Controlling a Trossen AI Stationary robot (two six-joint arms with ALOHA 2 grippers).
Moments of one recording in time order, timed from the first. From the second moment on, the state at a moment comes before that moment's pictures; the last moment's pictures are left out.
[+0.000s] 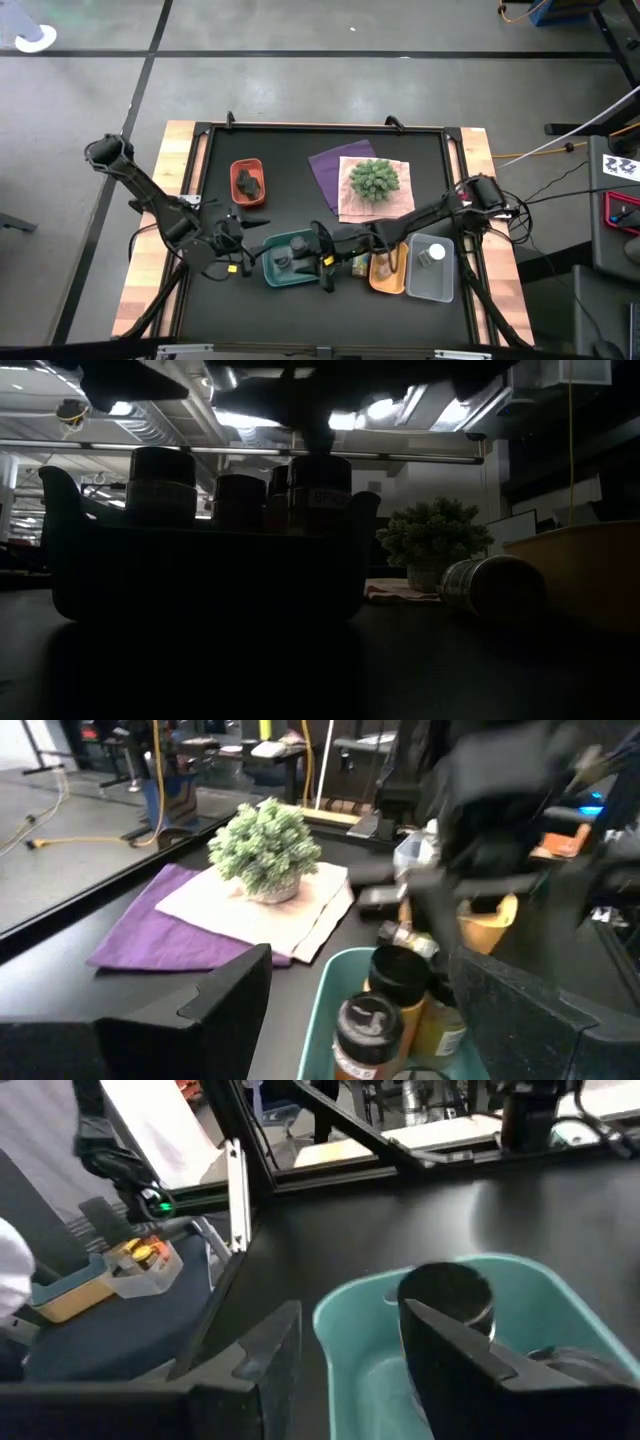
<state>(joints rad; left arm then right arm) -0.75 1.10 0.59 0.09 -1.06 -0.45 0.29 1.92 1.19 0.42 -0.01 0.29</state>
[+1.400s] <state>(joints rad) -0.74 1.10 0.59 -0.10 -1.00 -0.55 0.30 1.59 1.19 -0.78 0.01 1.48</state>
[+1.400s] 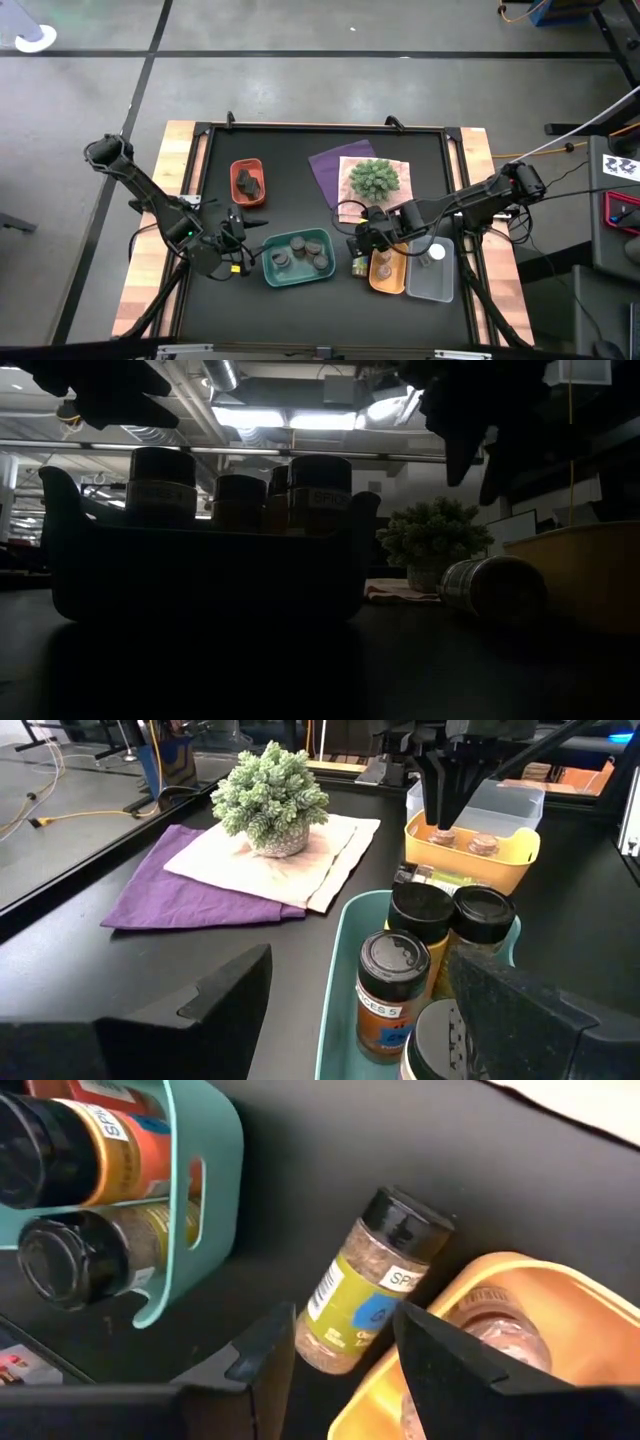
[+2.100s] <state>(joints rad) -0.74 1.10 0.59 -0.12 -1.00 -0.58 0.31 1.69 1.19 -0.78 0.08 1.50</state>
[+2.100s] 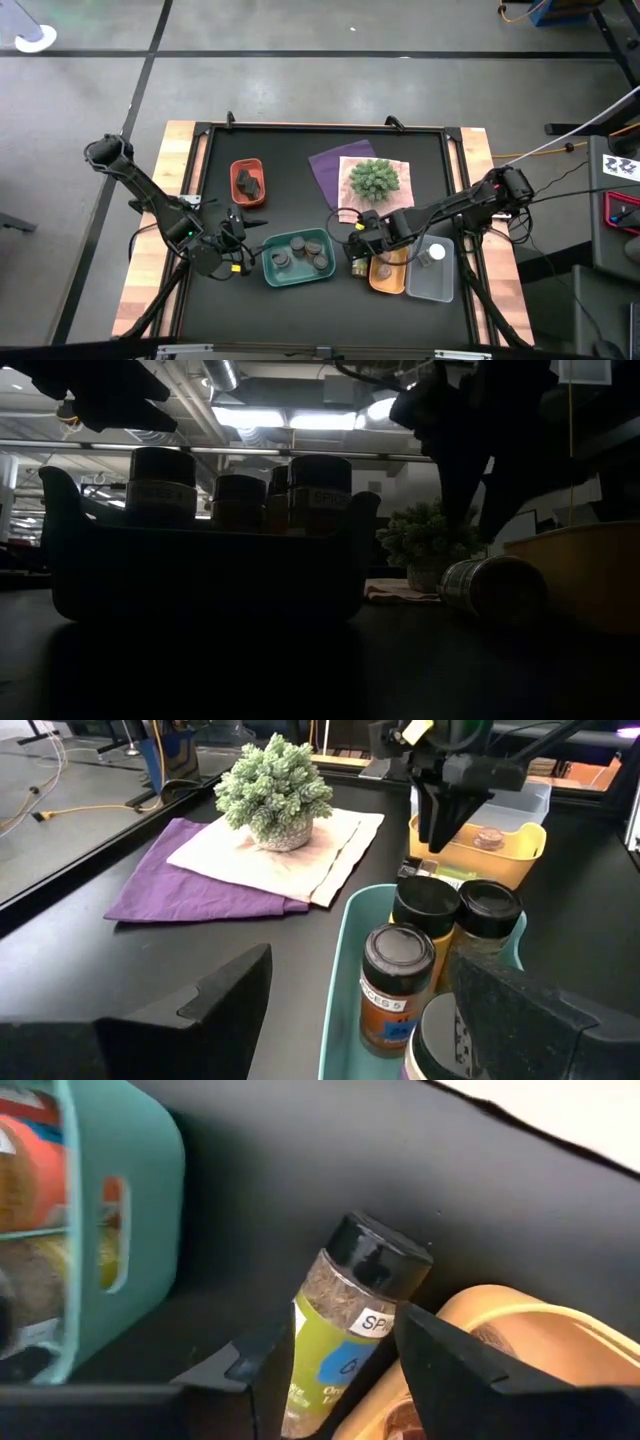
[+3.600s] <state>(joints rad) -0.74 1.10 0.59 -0.12 -1.00 -0.58 0.31 1.75 1.19 -0.76 0.08 1.51</state>
